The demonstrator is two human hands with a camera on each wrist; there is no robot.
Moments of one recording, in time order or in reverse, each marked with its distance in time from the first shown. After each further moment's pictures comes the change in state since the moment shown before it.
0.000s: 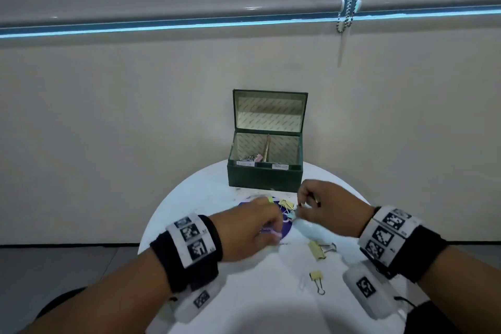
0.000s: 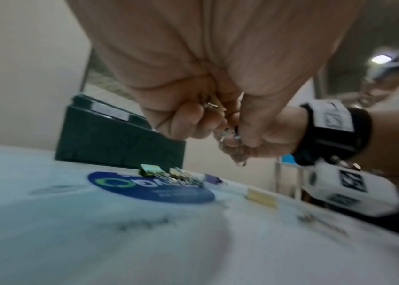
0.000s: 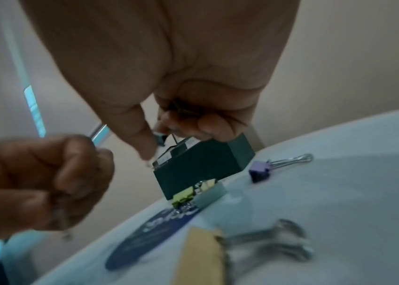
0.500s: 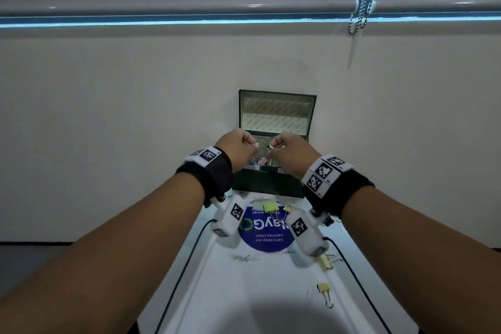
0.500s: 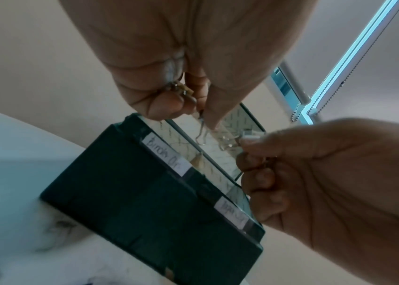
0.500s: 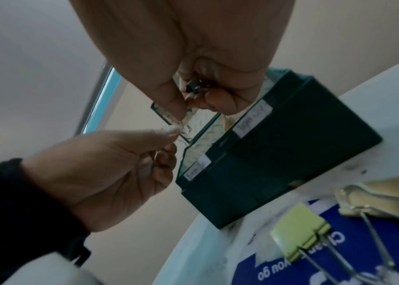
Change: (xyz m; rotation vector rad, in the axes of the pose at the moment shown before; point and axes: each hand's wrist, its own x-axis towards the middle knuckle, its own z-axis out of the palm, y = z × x) left_hand 0.089 -0.059 -0.081 -0.254 0.526 -0.465; right_hand 0.119 -0.054 -0.005 0.329 0.243 0.232
